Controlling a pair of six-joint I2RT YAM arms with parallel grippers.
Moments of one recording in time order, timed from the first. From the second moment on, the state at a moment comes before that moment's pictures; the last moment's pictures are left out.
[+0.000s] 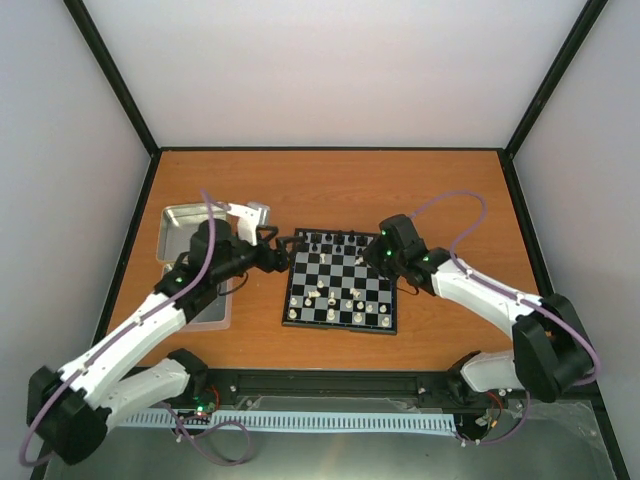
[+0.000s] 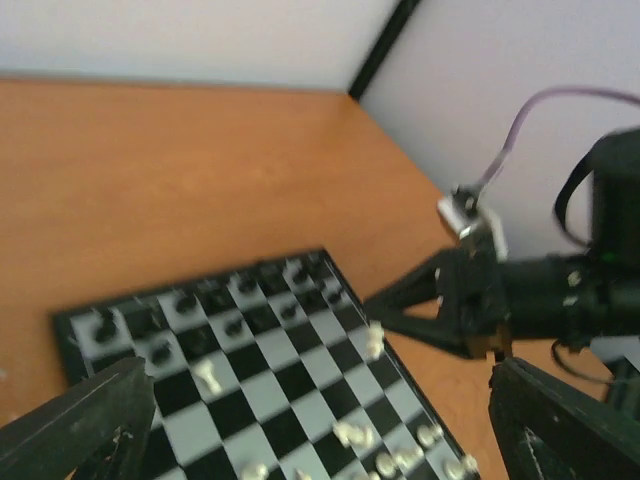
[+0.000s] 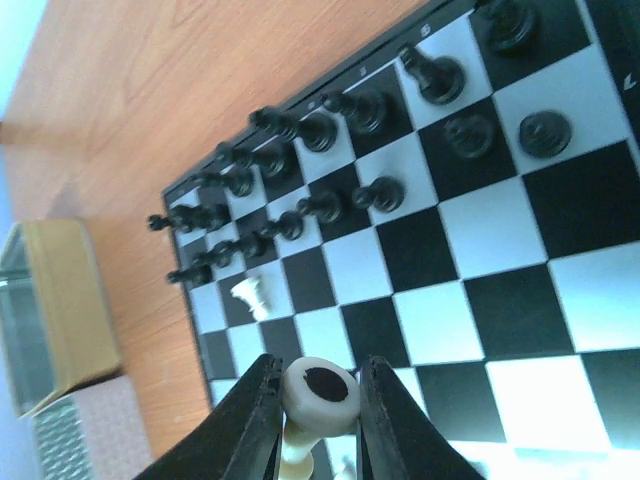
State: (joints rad) left arm -0.55 0.89 0.73 -0.12 0.24 -0.35; right arm 0.58 1.37 0.81 -0.29 -0.02 1.13
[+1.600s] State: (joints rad) left arm -0.94 1.41 0.65 0.25 0.07 -0.65; right arm 0.58 1.19 0.58 -0.11 -0.37 1.46
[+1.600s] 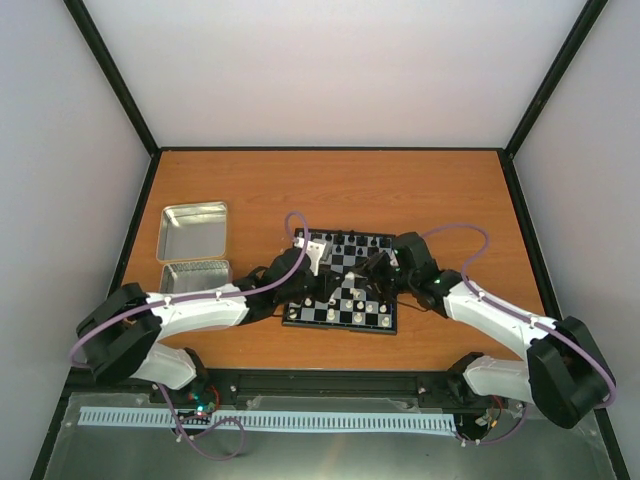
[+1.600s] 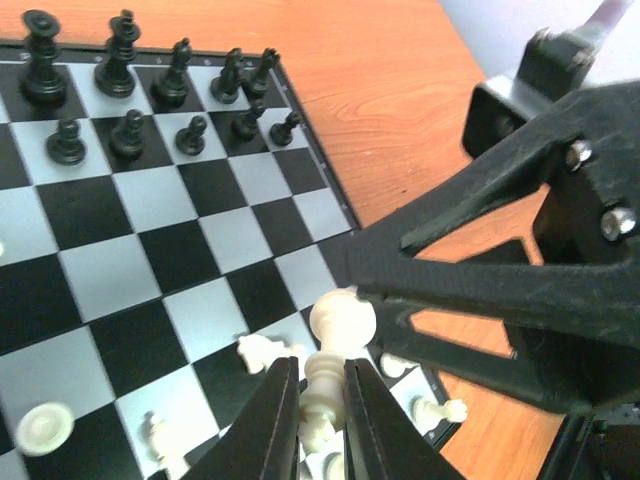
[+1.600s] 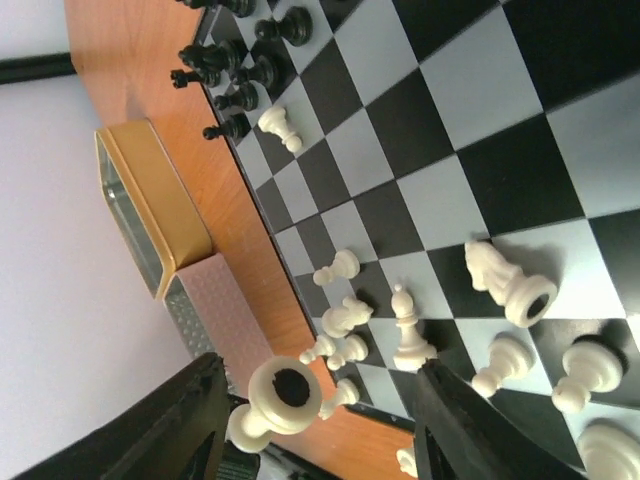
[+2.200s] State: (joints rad) left arm -0.94 1.27 0.90 -0.64 0.04 -0.55; right arm 0.58 1.11 0.70 -0.37 -0.10 1.11
